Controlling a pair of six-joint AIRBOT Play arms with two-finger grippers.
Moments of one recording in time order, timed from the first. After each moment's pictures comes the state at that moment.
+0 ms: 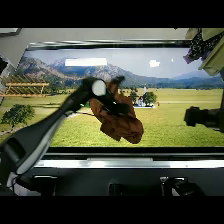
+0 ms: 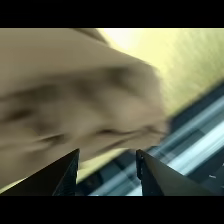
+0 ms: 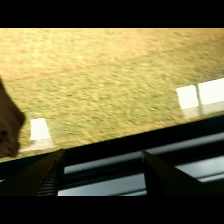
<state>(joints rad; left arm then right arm) -0.67 -1.78 1.87 1.20 -1.35 -1.83 0.18 -0.80 1.27 1.41 -1.59 -1.23</state>
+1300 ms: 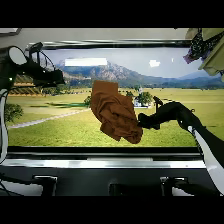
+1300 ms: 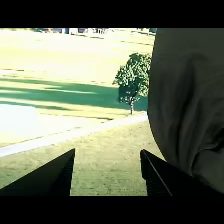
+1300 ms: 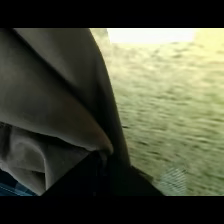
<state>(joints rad) -0.09 -1.66 1.87 1.38 -1.41 -1.73 0.09 -1.41 0.90 2.21 -1.02 -1.62</state>
